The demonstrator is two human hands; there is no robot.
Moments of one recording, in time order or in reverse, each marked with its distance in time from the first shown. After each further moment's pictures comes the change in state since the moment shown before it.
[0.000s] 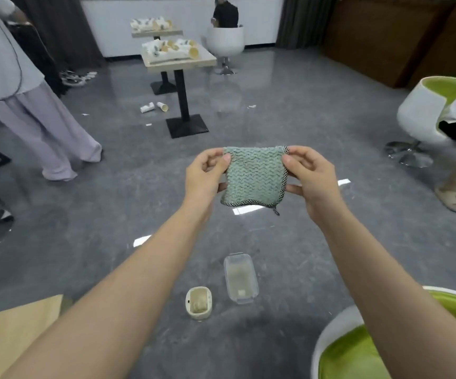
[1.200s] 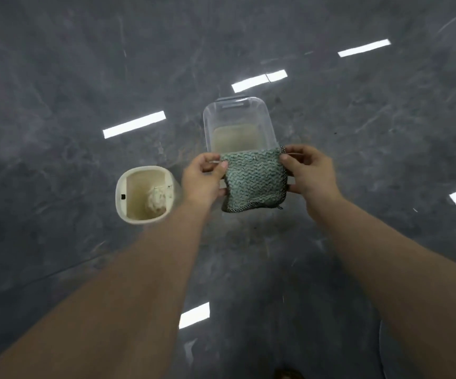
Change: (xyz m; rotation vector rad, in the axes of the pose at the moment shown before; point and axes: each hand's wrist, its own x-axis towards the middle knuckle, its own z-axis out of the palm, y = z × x) left_hand 0.026 -0.752 -0.055 0.220 0.103 -0.575; right_hand 0.032 0.763 -0.099 -0.206 0.115 0.533
